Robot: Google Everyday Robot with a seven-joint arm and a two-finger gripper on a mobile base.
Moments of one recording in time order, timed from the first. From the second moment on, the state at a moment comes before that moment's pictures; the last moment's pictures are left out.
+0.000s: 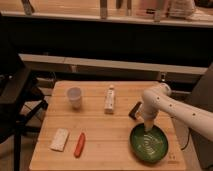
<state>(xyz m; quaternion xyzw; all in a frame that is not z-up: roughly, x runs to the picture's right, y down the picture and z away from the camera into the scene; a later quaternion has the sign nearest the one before) 0.227 0.196 0.828 -0.32 -0.10 -0.20 0.92</state>
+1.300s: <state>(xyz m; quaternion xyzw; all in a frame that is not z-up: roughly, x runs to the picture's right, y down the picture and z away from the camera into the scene) 0.183 0.174 0.837 -0.32 -0.12 -0.25 0.91</state>
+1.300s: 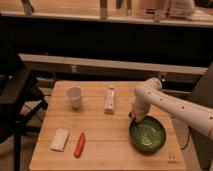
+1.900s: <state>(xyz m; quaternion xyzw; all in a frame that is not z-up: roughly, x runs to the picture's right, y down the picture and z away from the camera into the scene) 0.147 0.170 0.832 -0.32 -0.13 -0.27 0.90</state>
